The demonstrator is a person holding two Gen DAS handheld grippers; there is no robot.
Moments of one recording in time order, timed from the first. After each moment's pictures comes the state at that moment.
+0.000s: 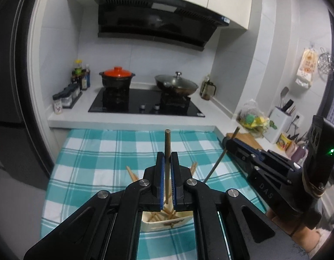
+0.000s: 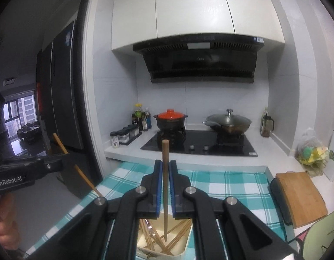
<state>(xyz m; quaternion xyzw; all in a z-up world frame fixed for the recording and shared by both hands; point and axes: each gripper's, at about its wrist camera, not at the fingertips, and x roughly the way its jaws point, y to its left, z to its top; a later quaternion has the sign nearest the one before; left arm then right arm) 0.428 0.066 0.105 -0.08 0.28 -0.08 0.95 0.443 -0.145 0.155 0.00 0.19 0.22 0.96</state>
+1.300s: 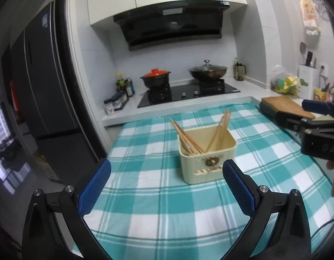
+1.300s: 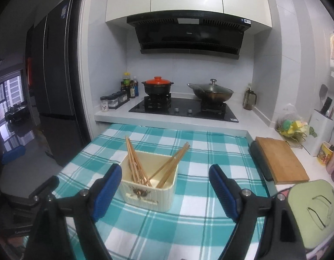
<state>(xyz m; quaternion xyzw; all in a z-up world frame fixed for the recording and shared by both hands) 0.240 0.016 0.030 0.06 0.25 0.07 0.96 0.327 -0.178 0.107 -0.05 0.26 0.16 0.95</state>
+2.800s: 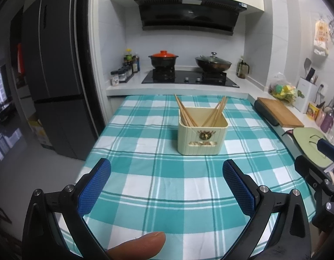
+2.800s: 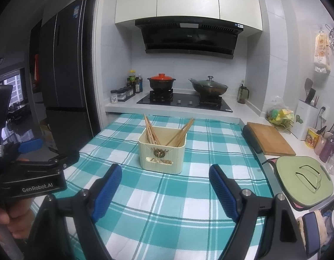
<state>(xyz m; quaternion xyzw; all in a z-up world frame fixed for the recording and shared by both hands) 0.172 0.037 0.032 -0.03 0.29 0.08 0.95 0.181 -0.181 0.098 -0.05 0.26 0.16 0.95</state>
